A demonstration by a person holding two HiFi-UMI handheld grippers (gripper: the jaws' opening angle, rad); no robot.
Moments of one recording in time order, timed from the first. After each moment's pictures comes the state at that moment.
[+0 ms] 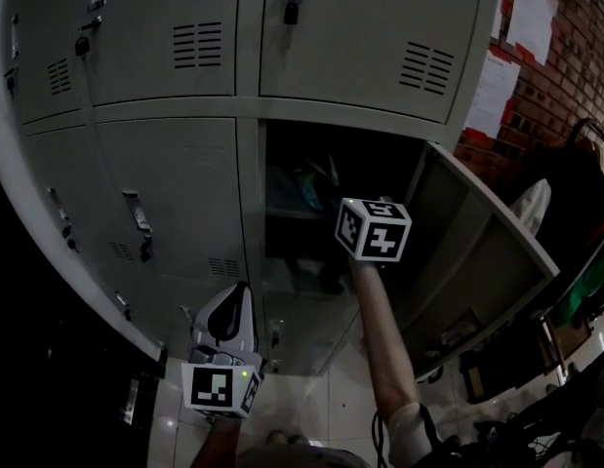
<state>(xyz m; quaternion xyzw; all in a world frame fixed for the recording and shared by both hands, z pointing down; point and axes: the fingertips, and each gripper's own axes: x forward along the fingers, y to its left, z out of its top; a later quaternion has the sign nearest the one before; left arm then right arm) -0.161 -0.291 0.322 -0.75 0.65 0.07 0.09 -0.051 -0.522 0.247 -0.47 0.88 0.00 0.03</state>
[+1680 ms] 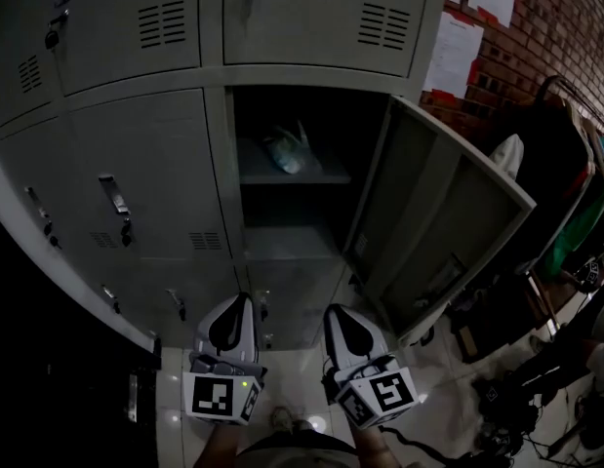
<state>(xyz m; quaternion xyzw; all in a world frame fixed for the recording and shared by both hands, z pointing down) -0.125 -0.242 0.361 -0.80 0.59 0.05 0.06 0.010 -0.242 0.375 -0.46 0.88 -0.05 0.11</state>
